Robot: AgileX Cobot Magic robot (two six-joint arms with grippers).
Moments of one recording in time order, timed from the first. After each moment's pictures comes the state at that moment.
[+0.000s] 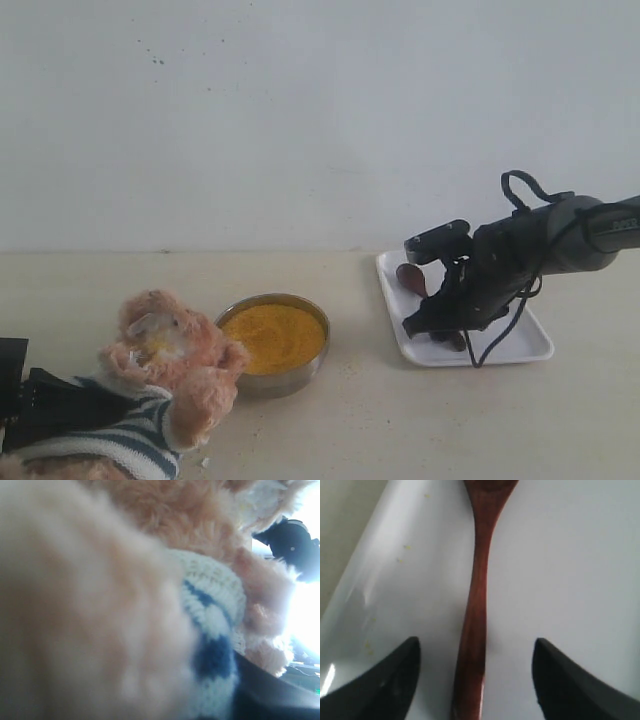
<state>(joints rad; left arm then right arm) 0.26 1.76 -0.53 -1.51 1.19 1.19 0.29 2.25 -1.52 -0.19 0.37 -0.02</state>
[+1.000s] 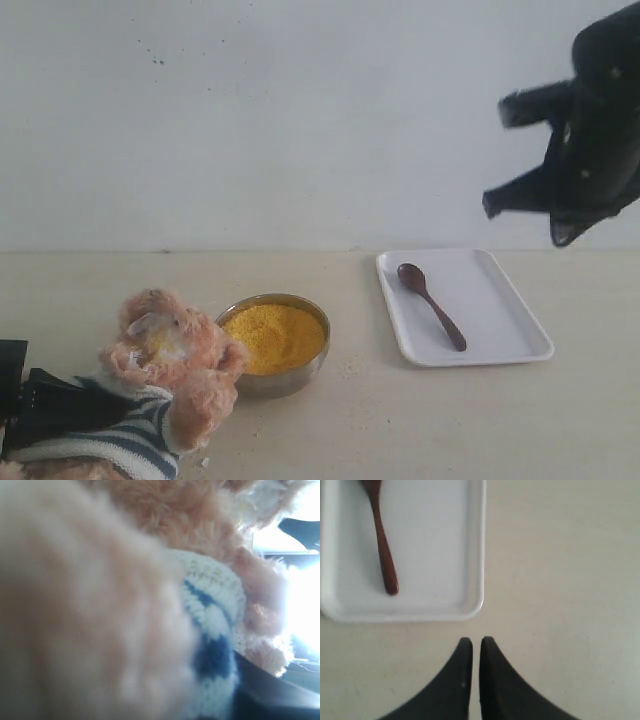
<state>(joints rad) 0.26 1.76 -0.53 -1.52 1.19 1.22 0.29 1.73 -1.50 -0.36 0.94 0.32</state>
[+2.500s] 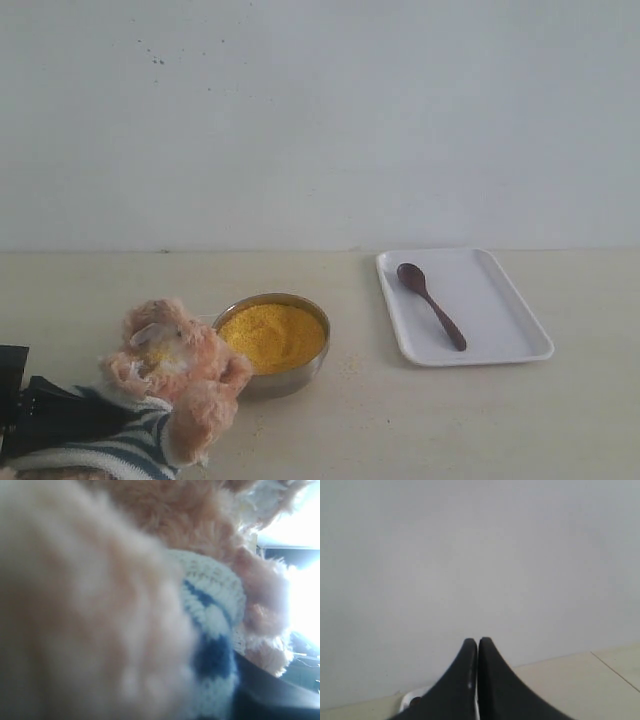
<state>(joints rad) 0.26 1.76 -0.53 -1.47 1.19 1.17 0.19 0.02 -0.31 -0.92 0.33 1.07</state>
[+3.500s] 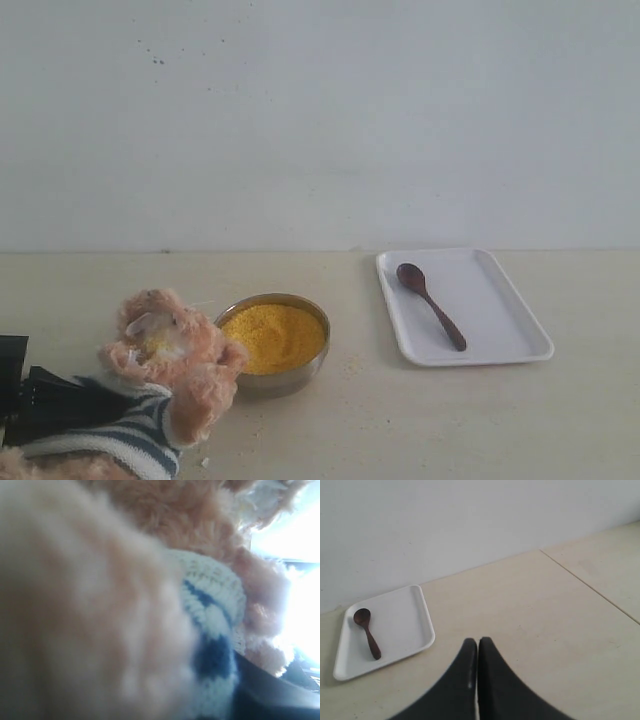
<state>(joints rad) 0.26 1.76 -0.53 -1.52 1.19 1.17 0.19 0.19 -0.26 -0.81 0.53 1.03</state>
